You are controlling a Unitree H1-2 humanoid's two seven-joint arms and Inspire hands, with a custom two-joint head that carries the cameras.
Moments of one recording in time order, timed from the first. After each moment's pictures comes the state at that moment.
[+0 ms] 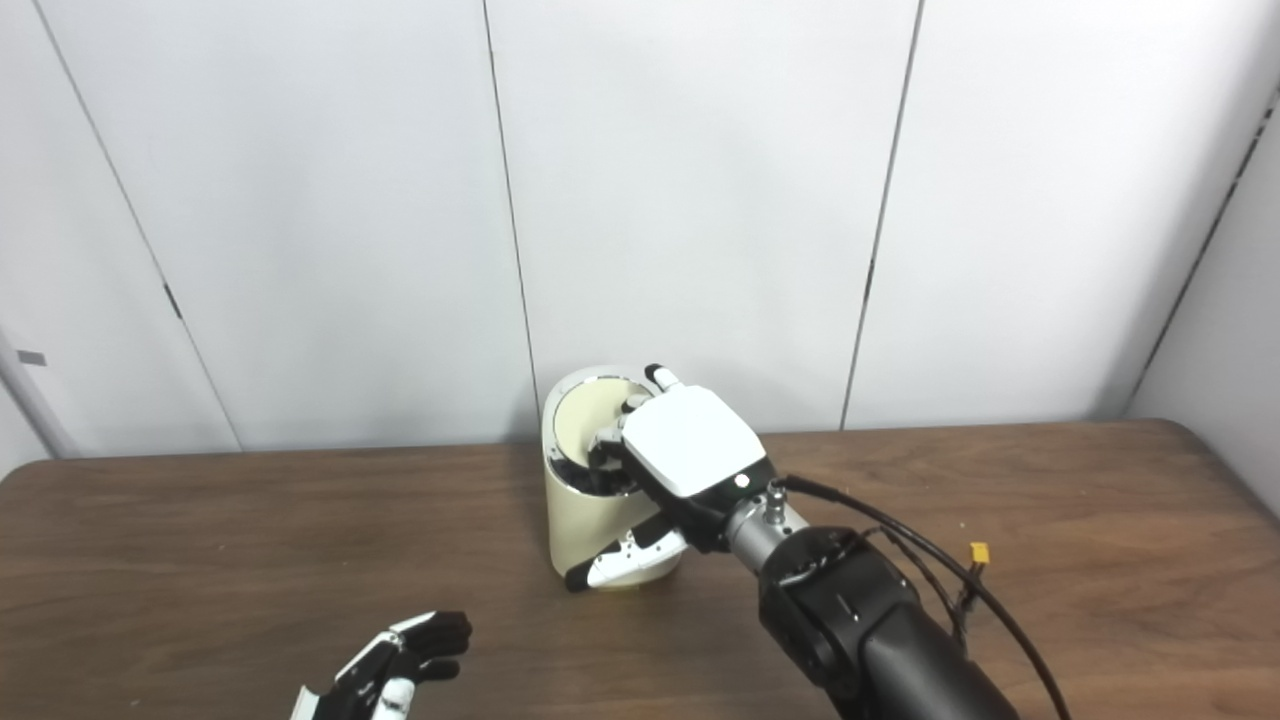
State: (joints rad) left arm 0.17 -0.01 -0.09 -0.21 0.16 -0.22 0.00; right arm -0.57 -0.33 0.45 -0.21 -1.17 0.12 0.41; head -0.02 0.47
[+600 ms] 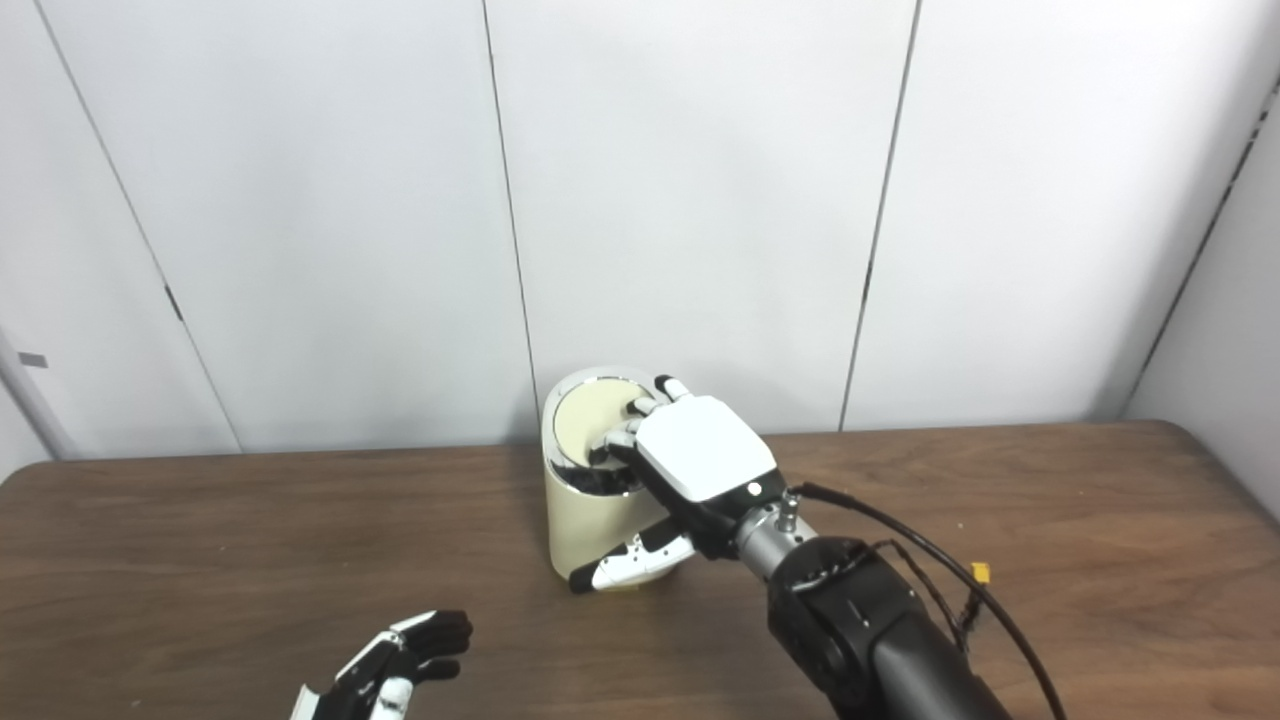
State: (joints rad) left arm 0.17 -0.01 -0.08 -0.22 0.16 -0.21 -0.01; right arm -0.53 -0.30 0.39 -0.19 -1.10 0.12 0.38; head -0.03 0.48
